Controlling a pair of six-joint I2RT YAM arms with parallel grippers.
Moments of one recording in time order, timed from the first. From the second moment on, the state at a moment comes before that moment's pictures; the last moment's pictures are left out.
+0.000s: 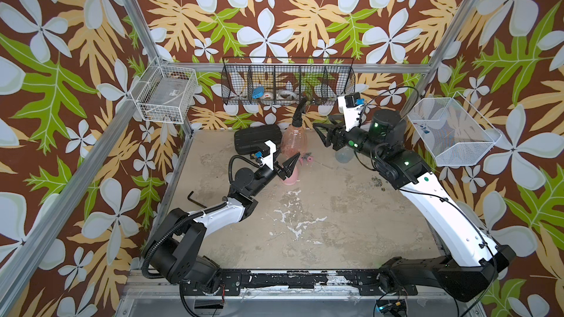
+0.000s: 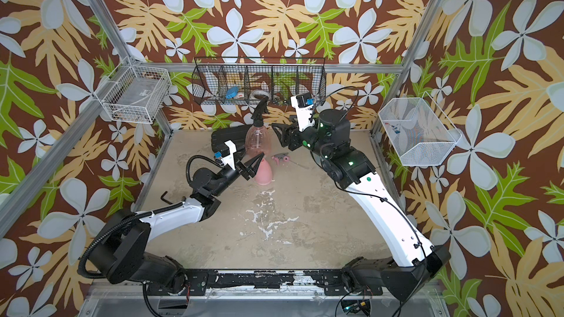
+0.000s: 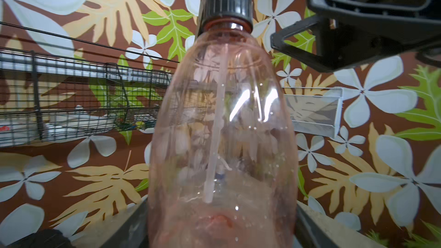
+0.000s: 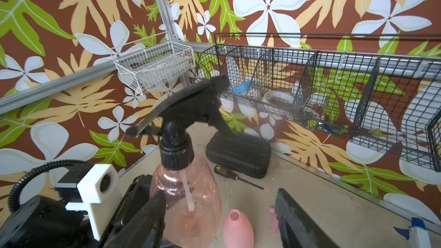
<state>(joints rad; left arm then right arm) -0.55 1.47 0.71 1.11 0.32 -0.21 0.47 1.34 1.58 -0.34 -0.29 0.11</state>
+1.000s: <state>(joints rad) -0.47 1.52 0.74 1.20 0.65 -0.35 0.49 1.36 1.57 -0.28 -0.72 0.18</state>
